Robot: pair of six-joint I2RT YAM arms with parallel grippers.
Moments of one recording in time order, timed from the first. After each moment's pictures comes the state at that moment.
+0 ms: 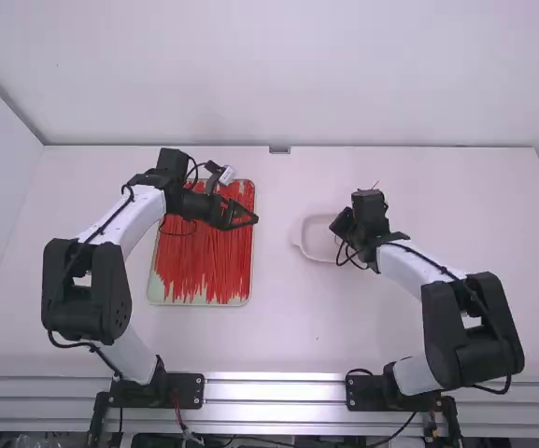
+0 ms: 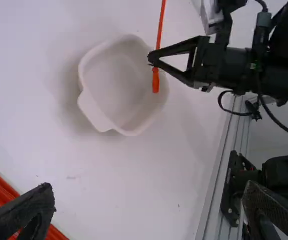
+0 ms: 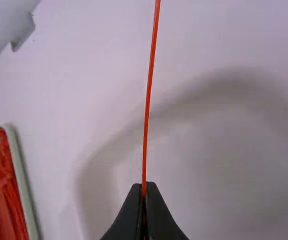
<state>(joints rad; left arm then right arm) -0.05 1.75 1.25 -0.71 1.06 0.27 0.24 1.61 0.76 -0.02 -0.02 0.81</state>
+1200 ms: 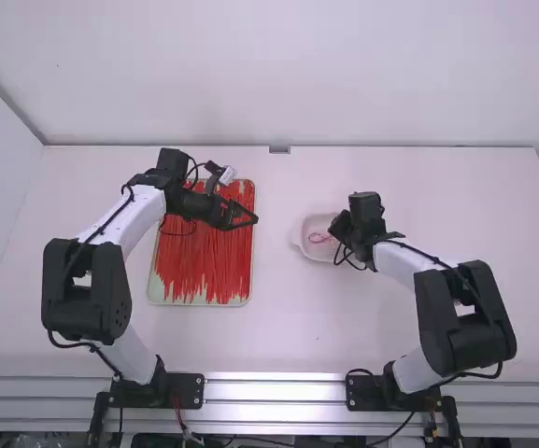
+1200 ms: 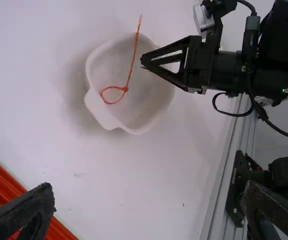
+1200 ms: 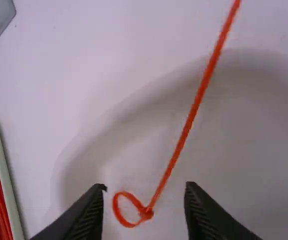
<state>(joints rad) -0.05 1.75 1.25 -0.71 1.04 0.27 0.24 1.66 0.76 0.00 -0.03 0.81</state>
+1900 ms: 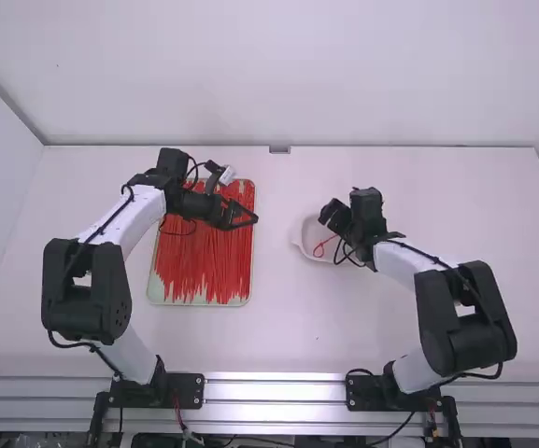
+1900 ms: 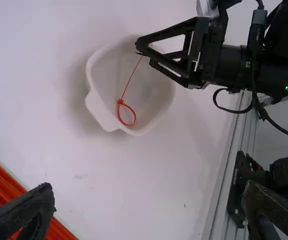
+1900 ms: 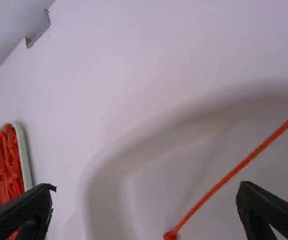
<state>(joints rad) -0.05 1.75 1.25 -0.70 1.04 0.28 0.24 1.64 0.76 0.07 -0.06 0.76</state>
